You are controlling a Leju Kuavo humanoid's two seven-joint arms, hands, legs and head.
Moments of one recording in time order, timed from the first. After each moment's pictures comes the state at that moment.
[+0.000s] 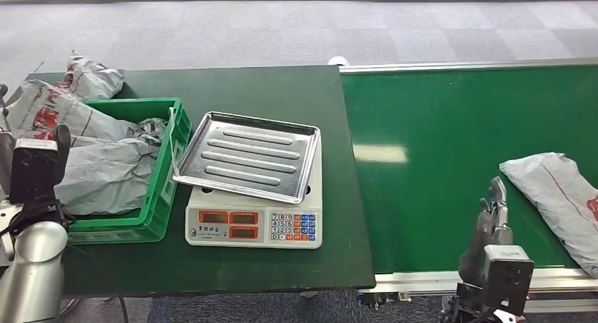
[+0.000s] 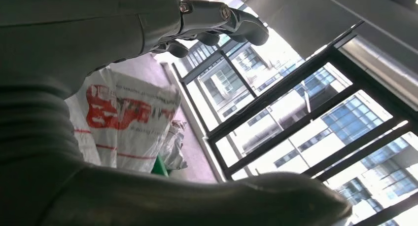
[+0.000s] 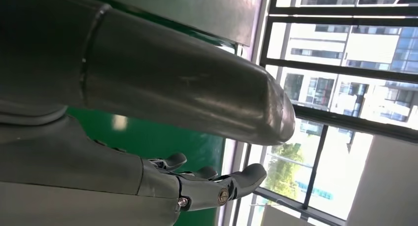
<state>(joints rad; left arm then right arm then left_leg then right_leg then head) -0.28 0.23 0.07 -1.45 -0.36 0.43 -0.17 0.28 0.10 -0.07 -1.89 0.17 -0.31 -0.34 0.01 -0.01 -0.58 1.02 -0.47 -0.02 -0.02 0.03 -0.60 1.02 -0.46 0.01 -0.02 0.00</state>
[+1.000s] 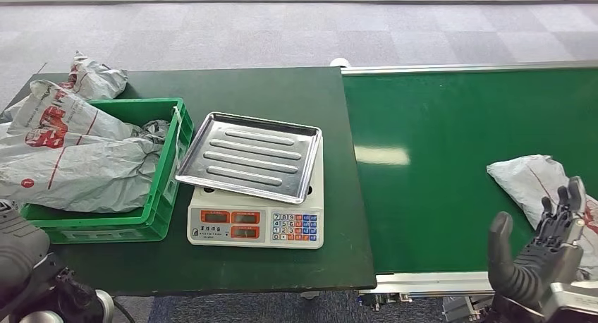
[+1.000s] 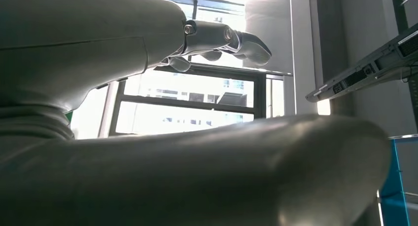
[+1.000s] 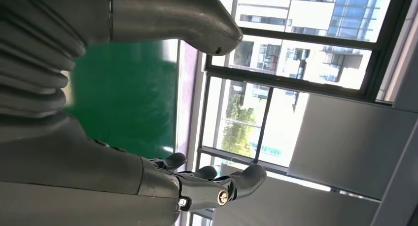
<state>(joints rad) 0.07 -0.12 -0.01 -2.04 0.05 0.39 -0.47 0.33 0.20 -0.18 -2.11 0.20 -0.26 -0.43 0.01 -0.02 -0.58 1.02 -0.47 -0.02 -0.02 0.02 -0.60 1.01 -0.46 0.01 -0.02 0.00</state>
